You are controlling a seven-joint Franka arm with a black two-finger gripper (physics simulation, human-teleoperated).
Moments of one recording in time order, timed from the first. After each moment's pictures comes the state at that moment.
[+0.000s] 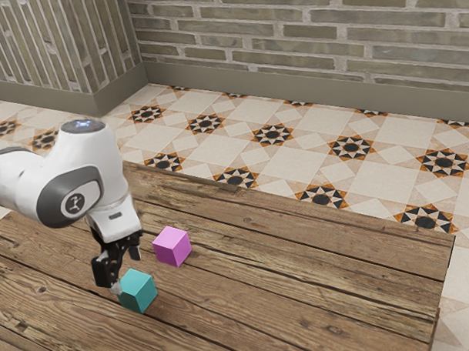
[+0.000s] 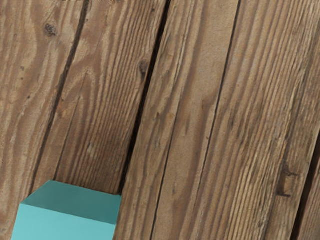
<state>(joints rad) 0.07 -0.36 -0.20 -2.56 -0.06 2.13 1.23</state>
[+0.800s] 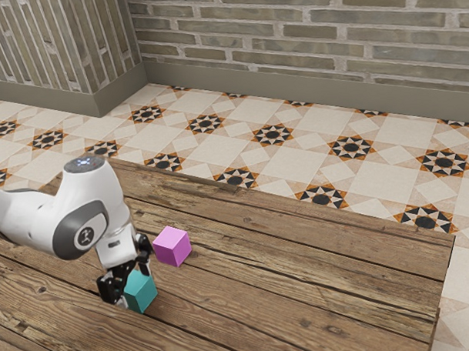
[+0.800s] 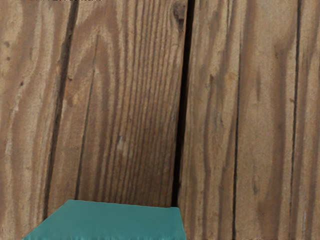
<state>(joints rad) 0.15 -0.15 -0.20 -2.64 -0.07 2.49 1.49</state>
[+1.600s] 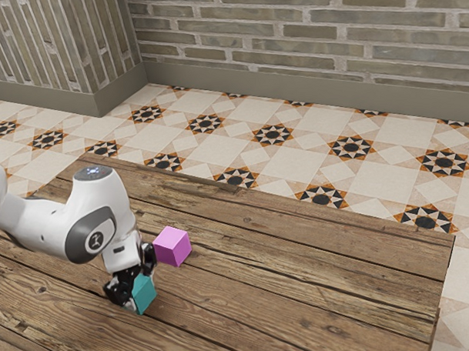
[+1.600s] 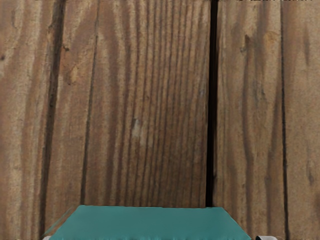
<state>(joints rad) 0.18 0.00 -0.19 -2.59 -0.05 2.57 1.57</state>
